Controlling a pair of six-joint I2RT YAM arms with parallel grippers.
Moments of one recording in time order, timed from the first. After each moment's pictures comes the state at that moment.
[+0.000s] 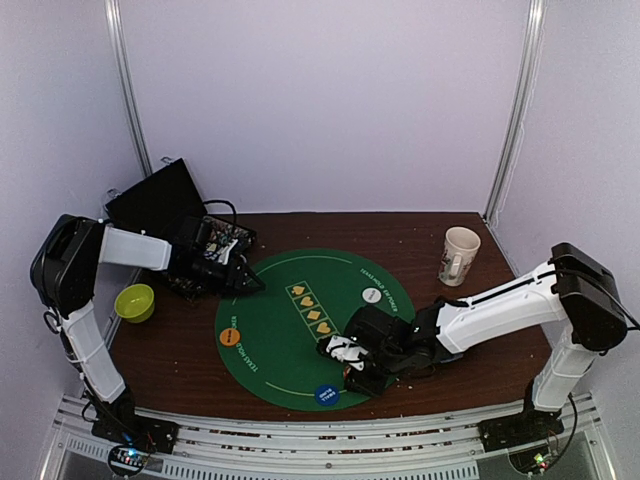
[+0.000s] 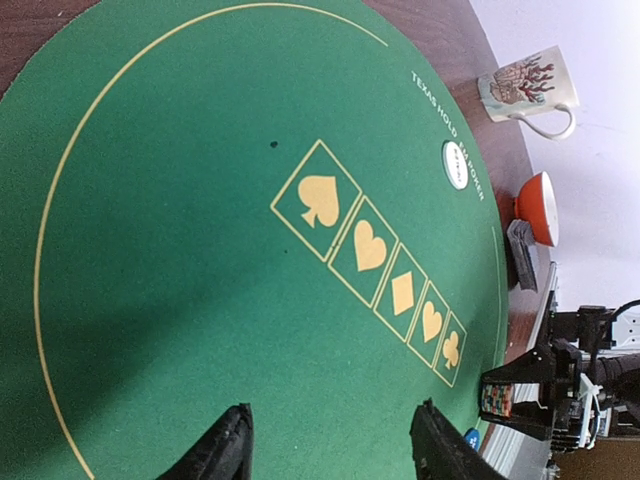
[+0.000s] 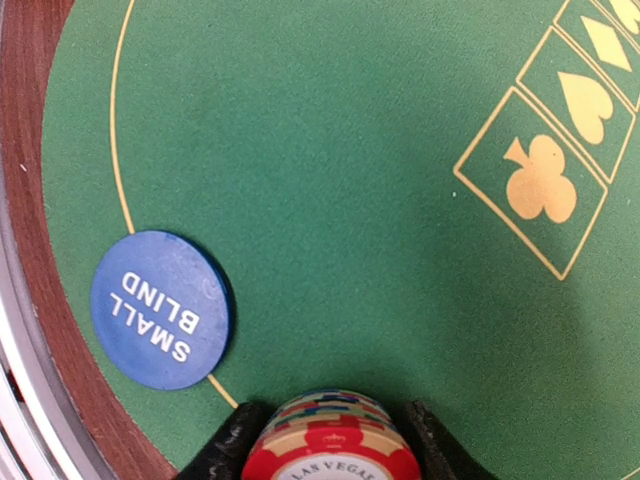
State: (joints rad) left arm -0.32 1.82 1.03 -0.16 0.75 -0.27; right arm 1.15 1.72 0.91 -0.28 0.00 -0.02
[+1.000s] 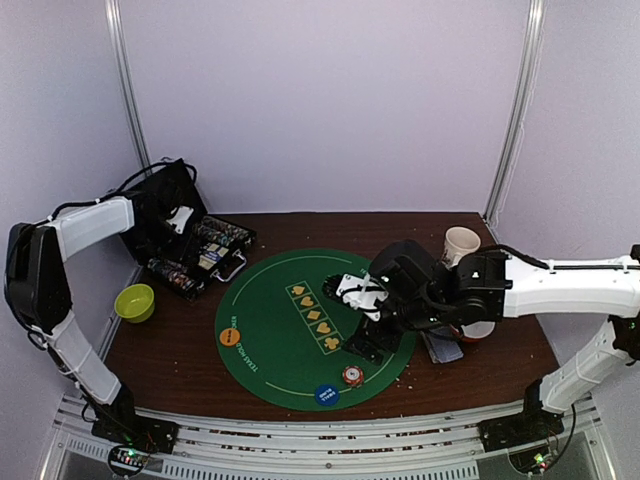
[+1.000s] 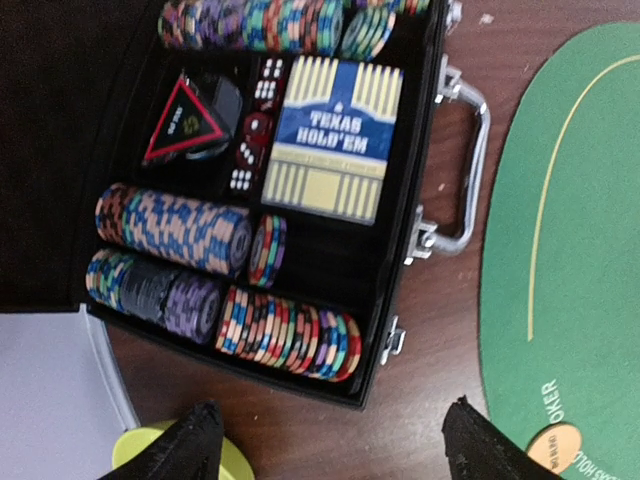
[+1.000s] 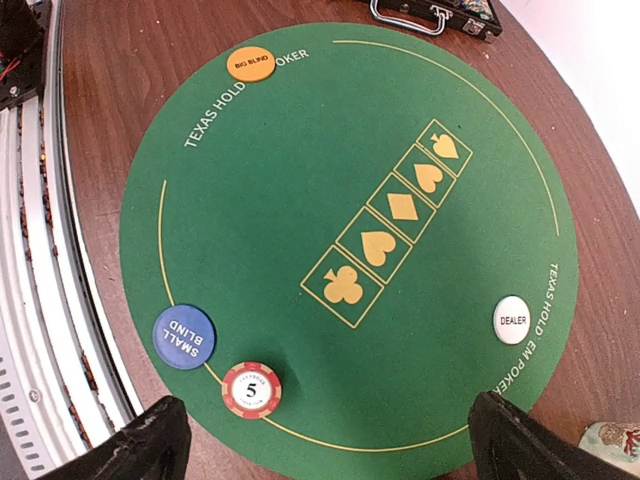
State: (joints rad) left arm -0.17 1.65 1.32 -0.73 -0.03 0.13; right arm 1.16 1.43 1.14 -0.57 0.18 -0.10
